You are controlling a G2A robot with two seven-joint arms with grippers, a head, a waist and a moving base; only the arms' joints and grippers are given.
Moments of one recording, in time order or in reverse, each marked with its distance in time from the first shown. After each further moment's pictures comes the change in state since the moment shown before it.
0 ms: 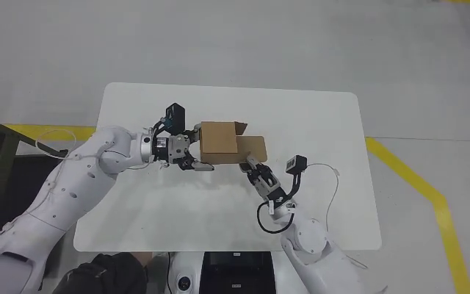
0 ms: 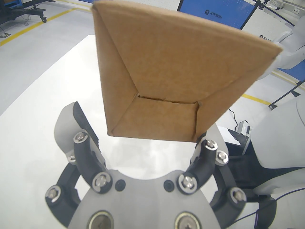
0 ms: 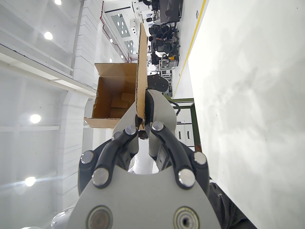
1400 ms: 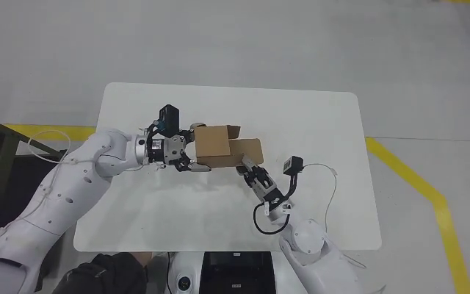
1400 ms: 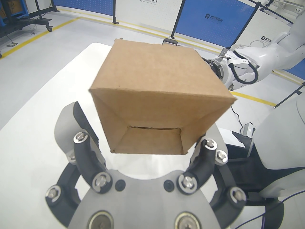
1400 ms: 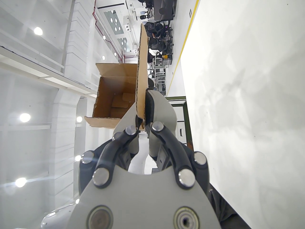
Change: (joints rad) left arm 0.047 0.028 -0.041 -0.034 0.099 0.000 0.106; right arm 0.003 -0.004 -0.014 0.011 -0.042 0.023 -0.001
